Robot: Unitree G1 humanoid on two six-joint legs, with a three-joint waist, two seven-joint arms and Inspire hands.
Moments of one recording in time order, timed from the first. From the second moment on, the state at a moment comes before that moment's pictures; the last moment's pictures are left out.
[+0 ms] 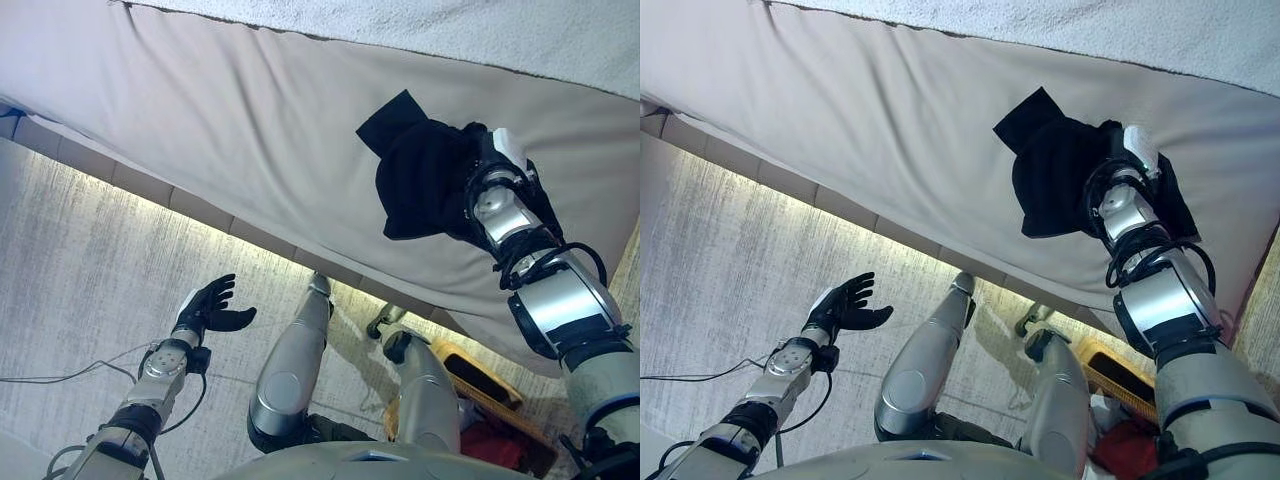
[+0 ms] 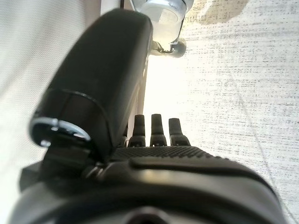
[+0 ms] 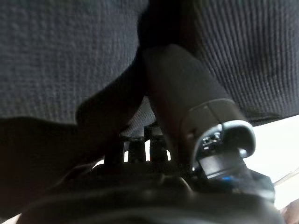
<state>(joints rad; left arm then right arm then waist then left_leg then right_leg) -0.13 0.48 -0.29 0.84 -0.35 -0.22 -0.02 -1.03 -0.53 0.47 1.26 -0.08 0.09 -0.30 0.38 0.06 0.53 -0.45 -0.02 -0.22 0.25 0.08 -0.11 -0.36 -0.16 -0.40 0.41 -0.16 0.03</state>
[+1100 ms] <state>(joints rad) 0.05 0.29 -0.18 1.01 -0.15 -0.24 0.04 -0.26 -0.35 -0.04 0.48 0.71 -0.15 -0.17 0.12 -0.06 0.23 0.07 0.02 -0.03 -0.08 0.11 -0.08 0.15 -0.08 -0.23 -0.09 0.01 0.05</state>
